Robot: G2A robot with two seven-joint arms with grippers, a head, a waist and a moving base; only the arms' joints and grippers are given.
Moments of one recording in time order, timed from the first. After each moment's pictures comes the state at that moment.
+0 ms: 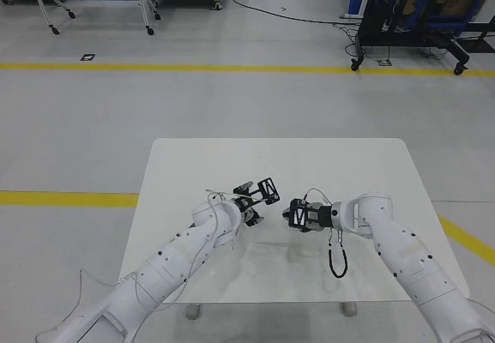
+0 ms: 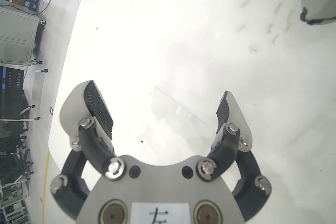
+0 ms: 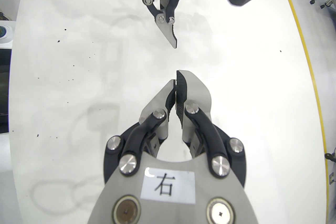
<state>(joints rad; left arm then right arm) 0.89 -1.36 -0.65 -1.21 1.54 -0.32 -0.56 -1.14 -1.08 1.09 -1.36 -1.58 -0.96 0.07</state>
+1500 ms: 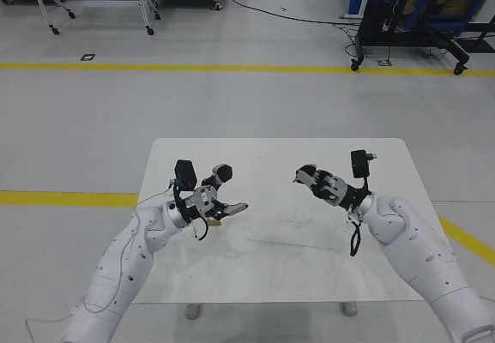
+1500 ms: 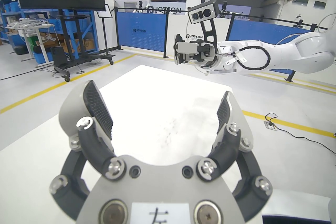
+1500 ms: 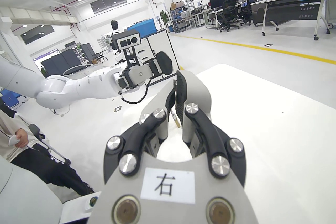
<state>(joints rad) 1.10 -1.24 -1.11 -1.21 1.15 -1.01 0.35 -1.11 -1.01 1.07 -1.23 -0.51 -1.01 -0.03</state>
